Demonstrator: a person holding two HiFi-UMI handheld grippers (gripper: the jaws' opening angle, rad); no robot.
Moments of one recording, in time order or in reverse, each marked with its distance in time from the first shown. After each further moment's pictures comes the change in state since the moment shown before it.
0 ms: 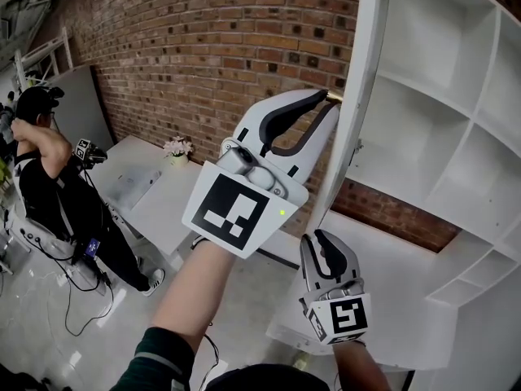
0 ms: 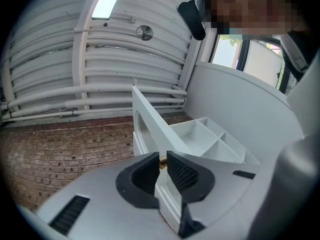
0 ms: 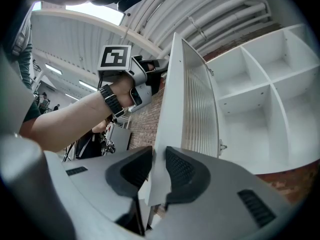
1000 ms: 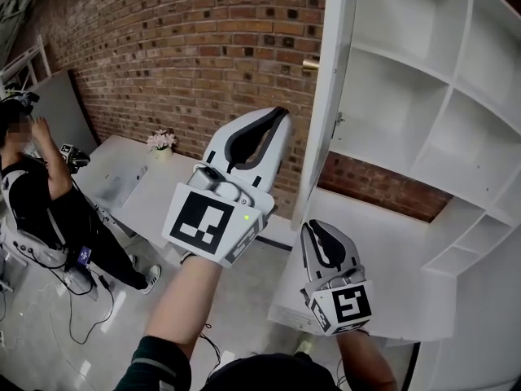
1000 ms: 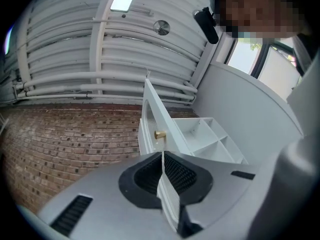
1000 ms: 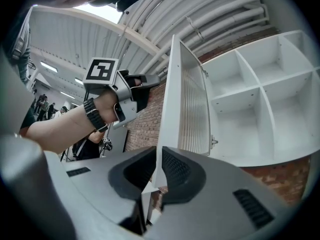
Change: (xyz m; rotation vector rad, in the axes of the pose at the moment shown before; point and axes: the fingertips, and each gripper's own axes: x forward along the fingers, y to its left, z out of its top) left arm -0.050 -0.016 -0.034 -0.168 0.054 0.075; right arm -0.036 0.004 -0.008 0.006 0.029 -0.048
